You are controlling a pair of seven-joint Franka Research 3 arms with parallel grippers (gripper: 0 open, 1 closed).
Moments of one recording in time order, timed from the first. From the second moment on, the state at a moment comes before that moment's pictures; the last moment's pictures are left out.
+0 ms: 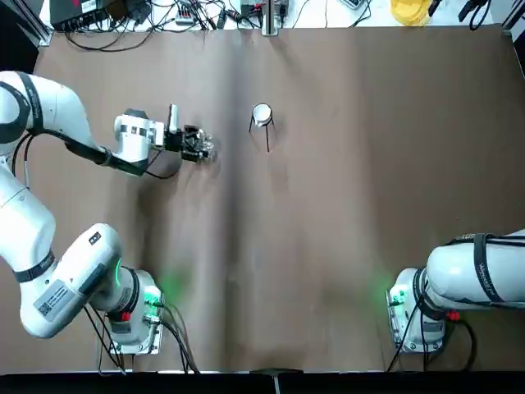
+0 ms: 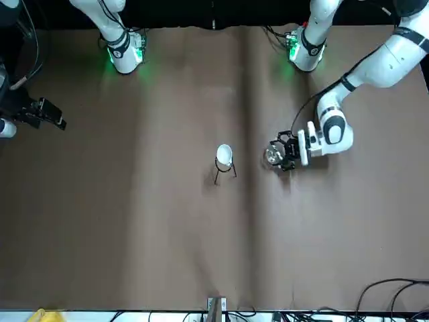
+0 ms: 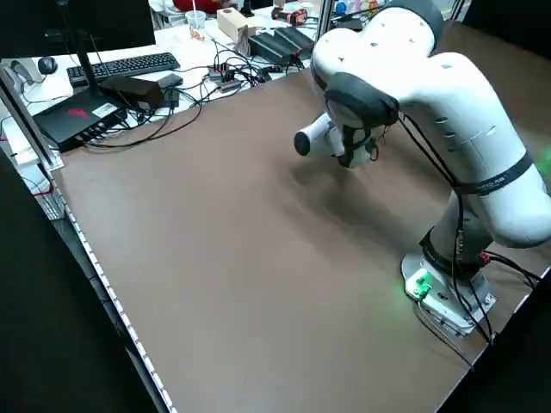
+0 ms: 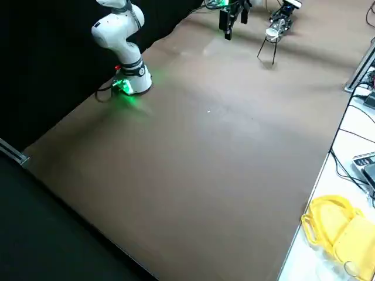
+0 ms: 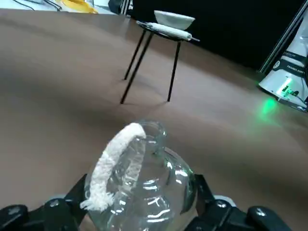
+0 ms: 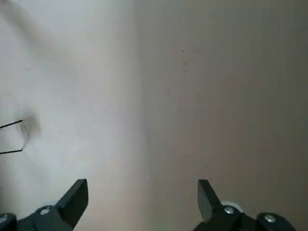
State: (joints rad) left arm 0.79 0.83 -0.86 -2.31 -1.12 2.48 2.32; right arm -0.11 -0.02 0.10 -1.63 0.10 1.61 0.07
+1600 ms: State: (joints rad) left arm 0.29 0.81 -0.87 -2.13 -1.72 2.64 2.58; right arm -0.14 -0.02 0.09 -1.63 0.10 1.62 0.07
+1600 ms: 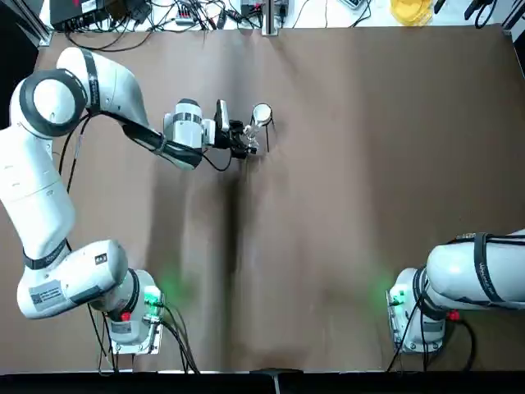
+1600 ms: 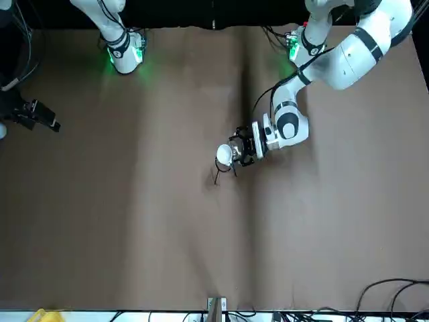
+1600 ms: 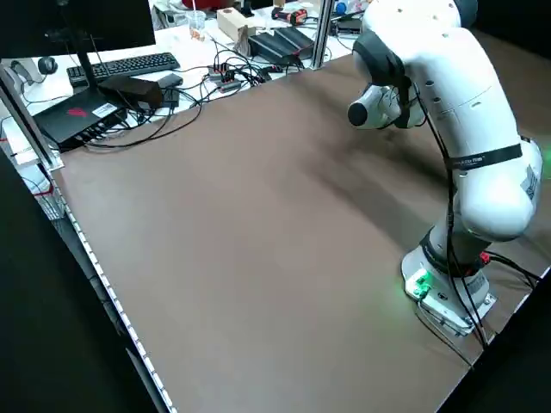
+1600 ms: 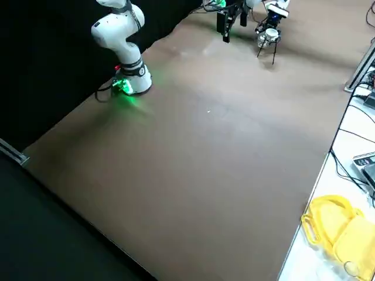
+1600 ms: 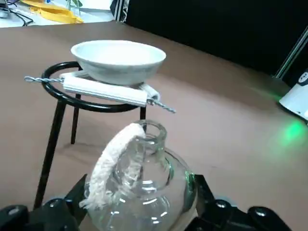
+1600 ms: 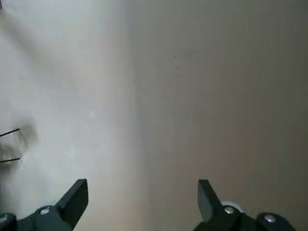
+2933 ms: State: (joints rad) left arm 0.21 0.82 -0.80 -2.10 -1.81 2.64 2.63; right arm -0.14 -0.02 0.09 -1.63 0.10 1.62 0.07
